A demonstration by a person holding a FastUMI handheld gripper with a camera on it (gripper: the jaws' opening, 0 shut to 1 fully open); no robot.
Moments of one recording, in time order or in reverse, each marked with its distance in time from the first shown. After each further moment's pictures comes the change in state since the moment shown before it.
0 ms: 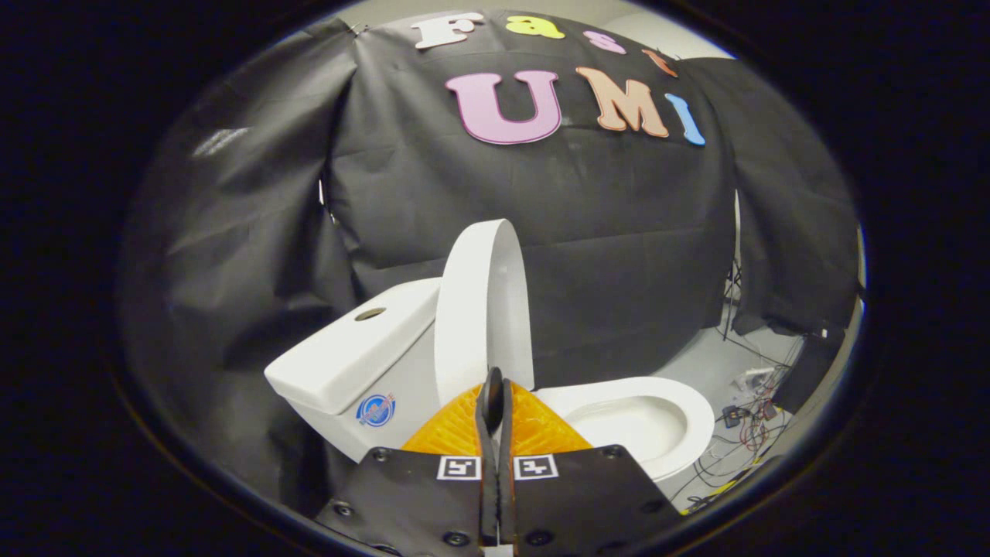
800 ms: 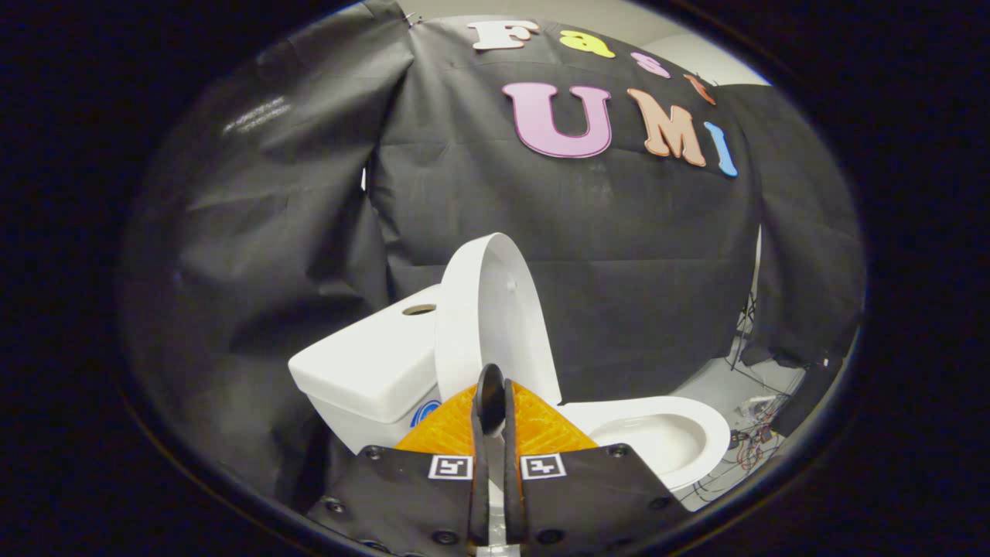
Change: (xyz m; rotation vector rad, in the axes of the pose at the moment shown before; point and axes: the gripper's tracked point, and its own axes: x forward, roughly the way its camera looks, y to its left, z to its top) arm 0.010 0.066 -0.004 -0.091 -0.077 0.042
